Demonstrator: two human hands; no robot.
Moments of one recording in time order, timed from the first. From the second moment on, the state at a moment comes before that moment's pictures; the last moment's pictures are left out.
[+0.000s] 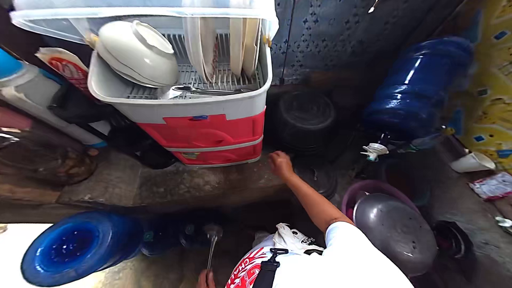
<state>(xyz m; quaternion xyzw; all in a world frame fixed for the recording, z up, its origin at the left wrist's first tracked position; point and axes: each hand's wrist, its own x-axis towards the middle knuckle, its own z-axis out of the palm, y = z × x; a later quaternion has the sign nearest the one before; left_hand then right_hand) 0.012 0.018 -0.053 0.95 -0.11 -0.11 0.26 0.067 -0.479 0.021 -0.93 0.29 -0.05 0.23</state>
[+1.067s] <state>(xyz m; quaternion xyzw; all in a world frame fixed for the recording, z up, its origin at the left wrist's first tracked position) 0.260 -0.695 0.147 0.68 -0.56 -0.05 0.47 0.037 -0.776 0.151 -0.77 0.24 -0.58 0.12</state>
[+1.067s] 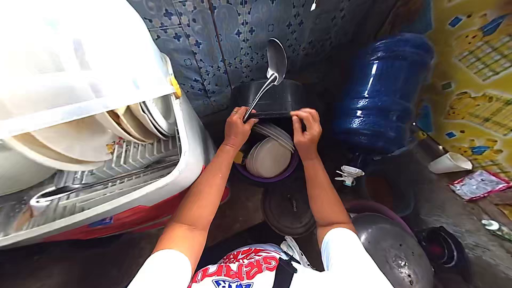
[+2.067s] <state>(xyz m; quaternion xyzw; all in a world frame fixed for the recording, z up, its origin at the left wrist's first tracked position) 0.243 -0.645 0.123 0.70 -0.49 -0.19 0.48 -0.065 -0.632 0.186 -0.86 -0.06 -0.29 0.42</state>
